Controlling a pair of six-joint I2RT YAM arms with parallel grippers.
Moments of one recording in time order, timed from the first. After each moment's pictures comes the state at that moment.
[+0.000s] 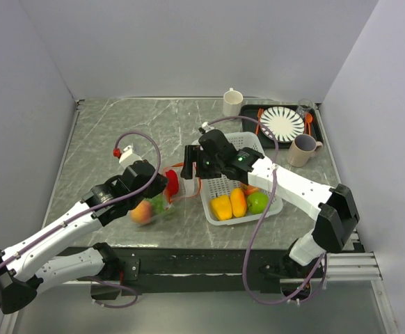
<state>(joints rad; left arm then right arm) -0.82 0.94 0.88 -0.58 -0.42 -1.15 0.84 1.54 1.31 -0.53 0.02 0.67</state>
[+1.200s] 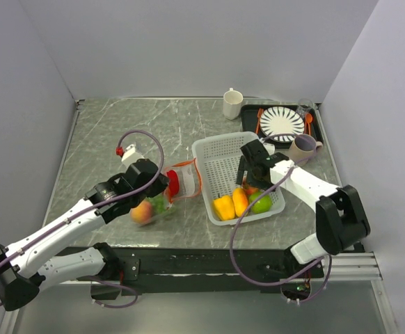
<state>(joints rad) -0.82 0.97 0.90 -0.58 -0.42 -1.14 0.45 1.47 0.96 -0.68 0.29 0.65</state>
